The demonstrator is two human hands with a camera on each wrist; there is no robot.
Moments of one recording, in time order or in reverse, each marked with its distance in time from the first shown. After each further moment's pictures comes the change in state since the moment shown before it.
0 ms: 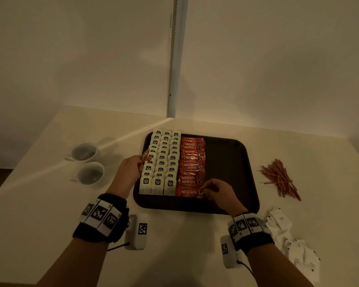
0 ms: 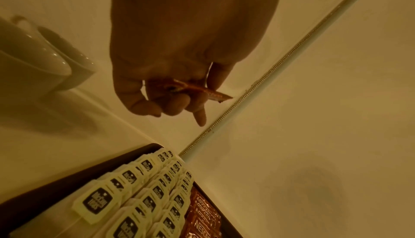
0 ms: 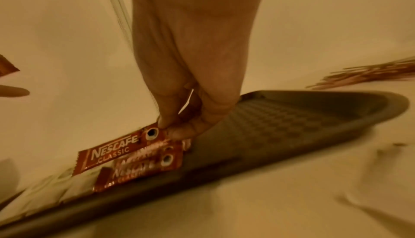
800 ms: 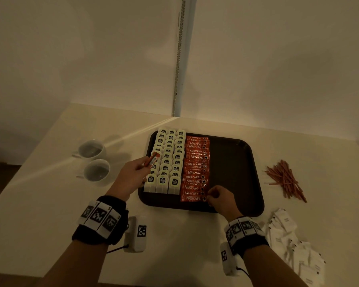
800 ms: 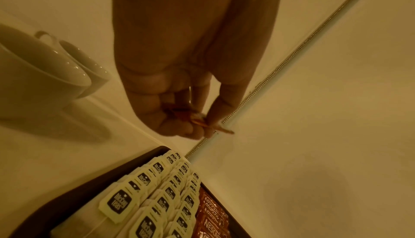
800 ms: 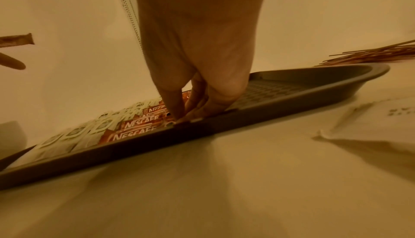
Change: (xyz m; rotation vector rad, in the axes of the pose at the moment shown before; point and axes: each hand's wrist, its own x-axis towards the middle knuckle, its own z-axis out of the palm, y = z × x) left_hand -0.008 -0.009 -0.013 0.138 -0.100 0.045; right_hand 0.008 0.024 0.027 -0.114 0.139 0.176
